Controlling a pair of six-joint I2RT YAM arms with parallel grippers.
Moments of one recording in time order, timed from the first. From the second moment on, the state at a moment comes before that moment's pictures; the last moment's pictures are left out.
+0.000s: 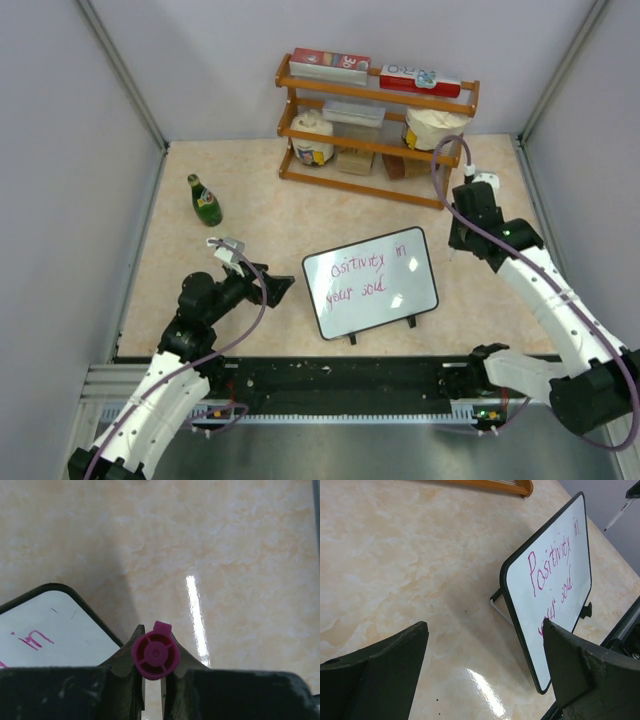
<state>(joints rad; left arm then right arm) -0.34 0.43 0.25 0.02 0.38 -0.37 0.37 1.07 1.07 -0.81 0.41 0.38</state>
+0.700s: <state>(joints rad) -0.34 0.43 0.22 0.02 0.38 -0.37 0.31 1.55 1.07 -0.95 0.32 0.32</state>
